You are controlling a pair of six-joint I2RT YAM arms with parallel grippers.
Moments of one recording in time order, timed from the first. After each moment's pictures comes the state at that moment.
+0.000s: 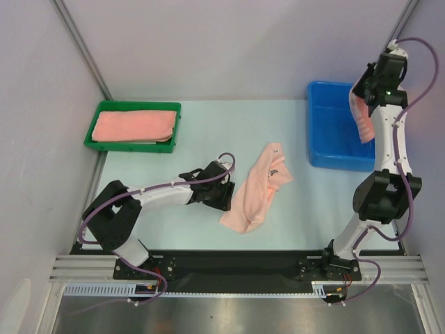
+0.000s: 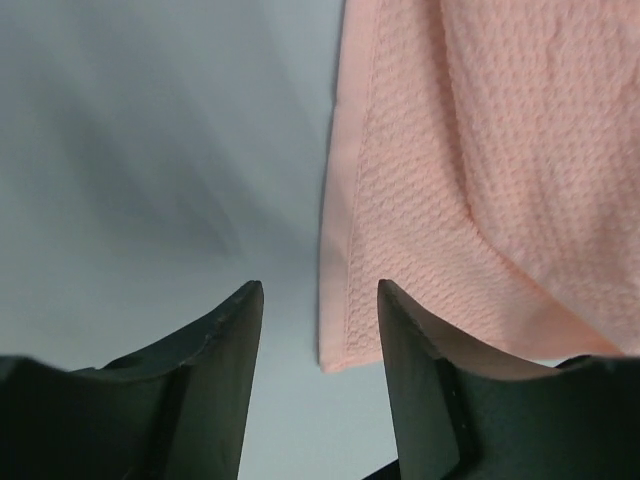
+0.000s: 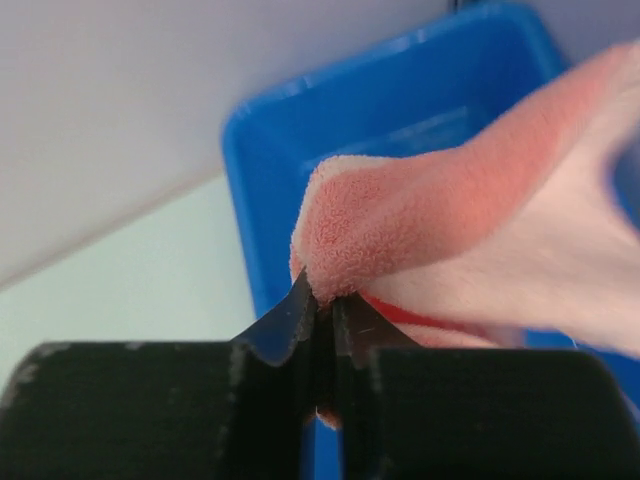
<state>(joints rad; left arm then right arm) -0.80 1.59 0.90 -0.34 0.05 -0.43 -0.20 1.77 1.96 -0.54 0.04 0.30</state>
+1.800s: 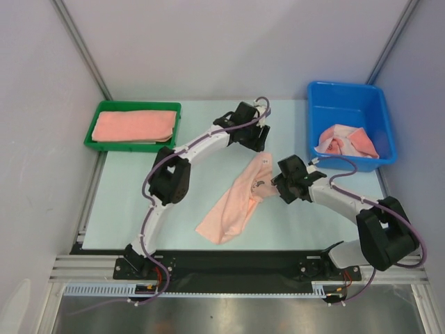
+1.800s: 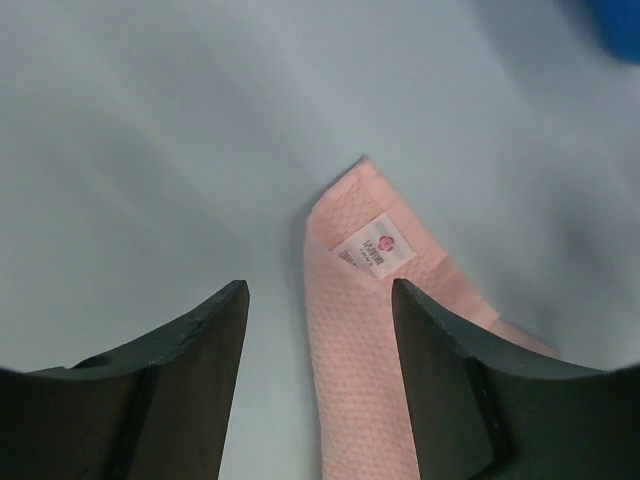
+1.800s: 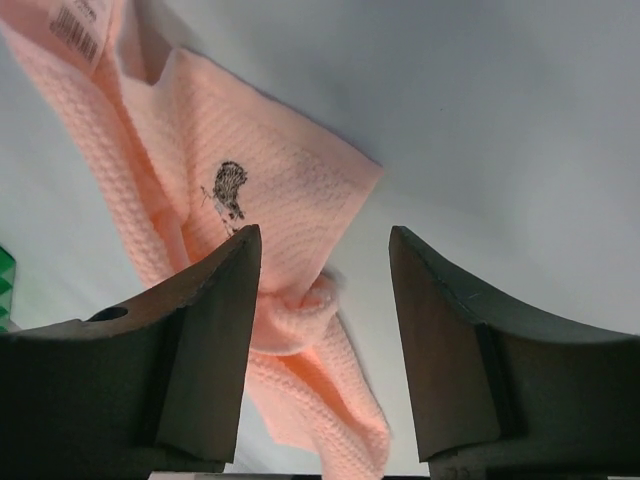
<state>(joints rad) -0.67 2.30 2.04 -0.51 0.17 -0.11 0.51 1.37 0.74 -0.41 0.24 1.38</state>
